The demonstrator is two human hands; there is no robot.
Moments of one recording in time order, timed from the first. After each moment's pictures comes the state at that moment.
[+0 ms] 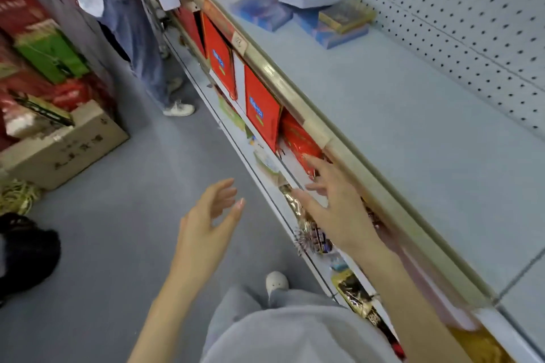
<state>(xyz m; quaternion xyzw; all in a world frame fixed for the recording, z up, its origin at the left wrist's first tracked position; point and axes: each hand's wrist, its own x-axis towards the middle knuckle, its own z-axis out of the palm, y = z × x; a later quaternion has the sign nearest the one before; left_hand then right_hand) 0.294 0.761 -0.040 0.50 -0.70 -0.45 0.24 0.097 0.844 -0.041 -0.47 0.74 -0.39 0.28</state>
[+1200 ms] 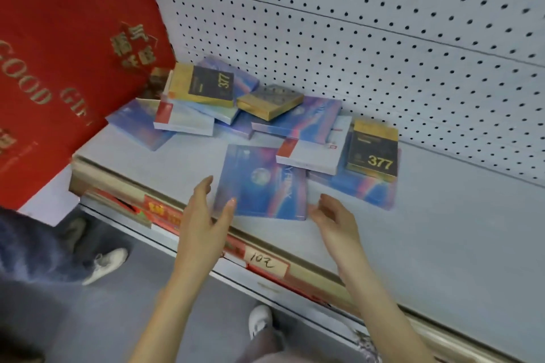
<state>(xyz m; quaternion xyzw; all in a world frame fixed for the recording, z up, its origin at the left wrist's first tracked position) 0.037 0.184 -0.043 0.30 -0.84 -0.44 0.12 -0.051 0.373 -0.048 0.07 0.80 -0.55 0.22</state>
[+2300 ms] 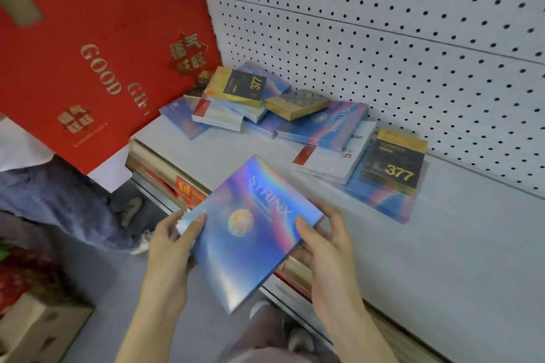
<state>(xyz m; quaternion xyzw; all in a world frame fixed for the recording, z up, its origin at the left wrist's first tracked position) 0.100 0.220 -0.013 0.50 -0.52 -0.64 0.24 -0.001 0.385 0.005 0.08 0.51 -0.79 0.33</state>
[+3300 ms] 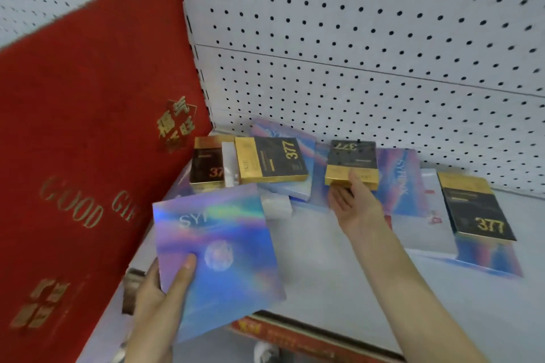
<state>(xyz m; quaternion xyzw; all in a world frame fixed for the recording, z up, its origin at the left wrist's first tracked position) 0.015 -0.036 0.002 0.37 -0.69 -0.60 0.17 -0.182 0.158 -0.024 0.34 0.43 -0.83 0.09</state>
